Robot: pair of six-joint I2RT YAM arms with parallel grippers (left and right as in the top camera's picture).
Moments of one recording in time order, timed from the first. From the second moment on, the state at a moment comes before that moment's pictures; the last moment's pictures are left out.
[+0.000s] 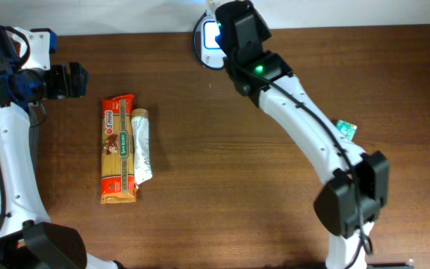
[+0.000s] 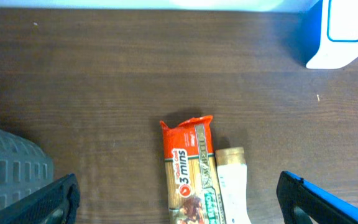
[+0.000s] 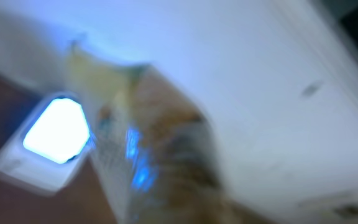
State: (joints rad) left arm 0.32 1.70 1.76 -0.96 0.28 0.23; right arm 0.50 2.04 1.92 -0.27 0.61 -0.51
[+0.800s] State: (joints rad) left arm 0.32 1.70 1.76 -0.96 0.28 0.23; right arm 0.51 2.38 1.92 0.24 0.69 -1.18
